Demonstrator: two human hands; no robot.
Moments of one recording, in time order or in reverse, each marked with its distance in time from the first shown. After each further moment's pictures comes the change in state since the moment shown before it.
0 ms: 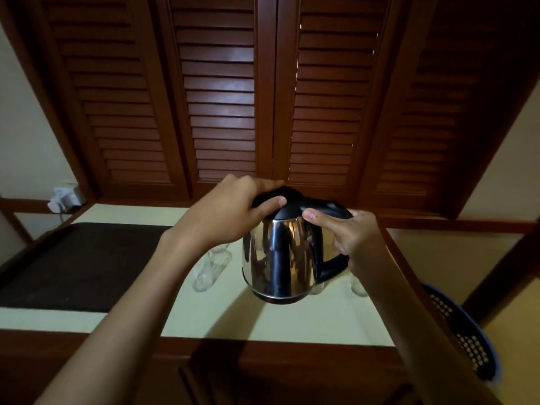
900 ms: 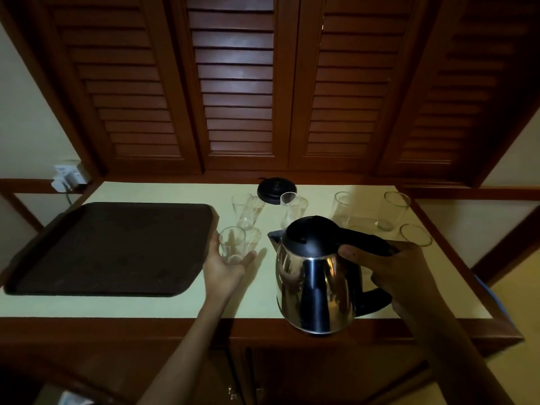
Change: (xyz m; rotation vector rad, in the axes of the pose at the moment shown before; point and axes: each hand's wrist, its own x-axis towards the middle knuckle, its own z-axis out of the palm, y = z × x) left_hand -0.106 -0.174 0.170 -0.700 0.340 -0.818; right_hand -0.042 0.062 0.048 -0.116 0.147 0.068
